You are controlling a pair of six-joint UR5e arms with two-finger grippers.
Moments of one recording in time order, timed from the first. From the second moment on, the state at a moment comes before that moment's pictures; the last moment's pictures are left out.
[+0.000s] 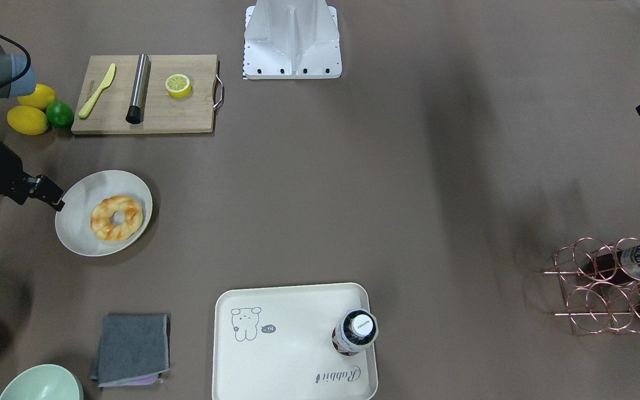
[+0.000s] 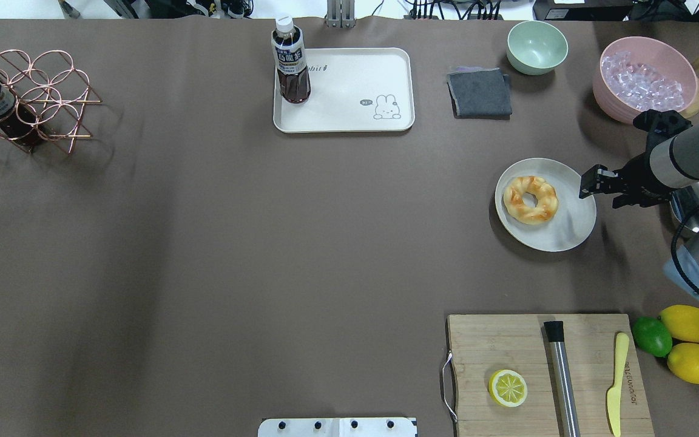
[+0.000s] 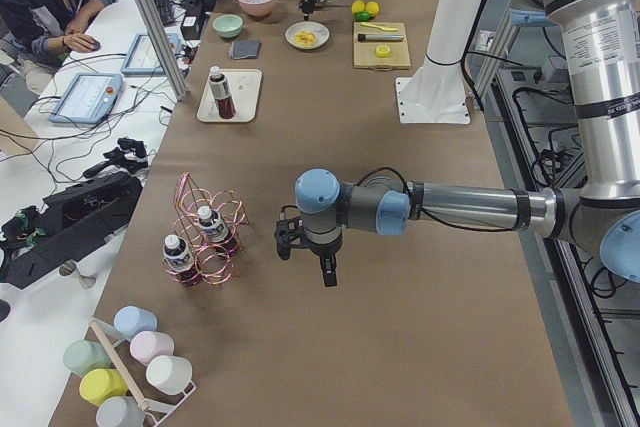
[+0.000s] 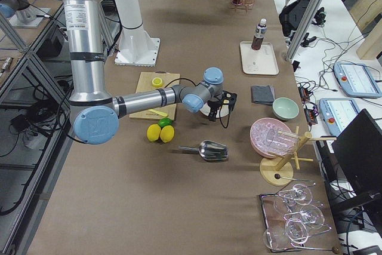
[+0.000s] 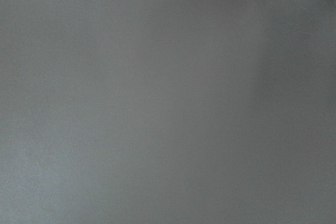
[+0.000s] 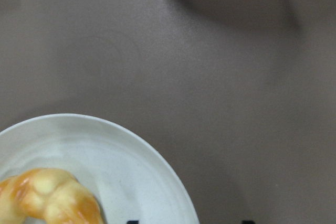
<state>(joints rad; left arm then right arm) -1.39 -1.31 -1.87 -1.63 -2.35 -0.32 0.93 -1.51 1.65 -1.03 2.11 1.16</state>
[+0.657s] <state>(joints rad) -1.39 -1.31 -1.87 -1.63 -2.35 -0.32 0.88 -1.51 1.64 -1.02 2.07 1.21</state>
